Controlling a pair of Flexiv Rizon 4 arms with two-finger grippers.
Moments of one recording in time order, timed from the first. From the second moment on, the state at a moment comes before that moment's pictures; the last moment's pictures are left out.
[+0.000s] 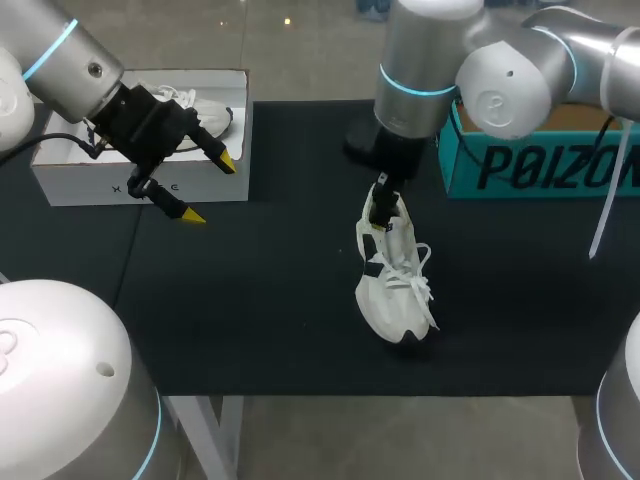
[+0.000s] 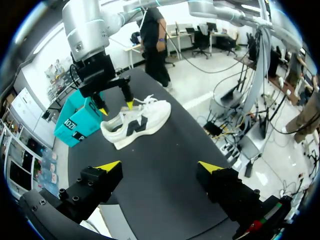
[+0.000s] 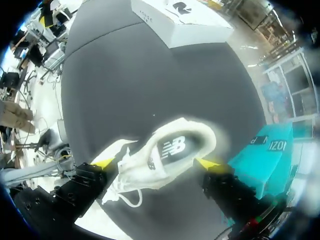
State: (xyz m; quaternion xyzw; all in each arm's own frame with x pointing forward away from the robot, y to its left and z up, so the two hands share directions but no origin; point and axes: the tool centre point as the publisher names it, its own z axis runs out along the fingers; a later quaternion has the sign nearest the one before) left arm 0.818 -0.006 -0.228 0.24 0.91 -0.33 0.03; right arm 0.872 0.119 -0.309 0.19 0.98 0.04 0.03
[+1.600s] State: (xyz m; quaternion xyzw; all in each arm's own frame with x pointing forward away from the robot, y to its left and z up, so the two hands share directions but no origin) left arm 0.818 -0.006 -0.228 0.24 0.91 -0.33 0.03; right arm 0.949 0.122 -0.333 -0.02 1.00 0.05 0.05
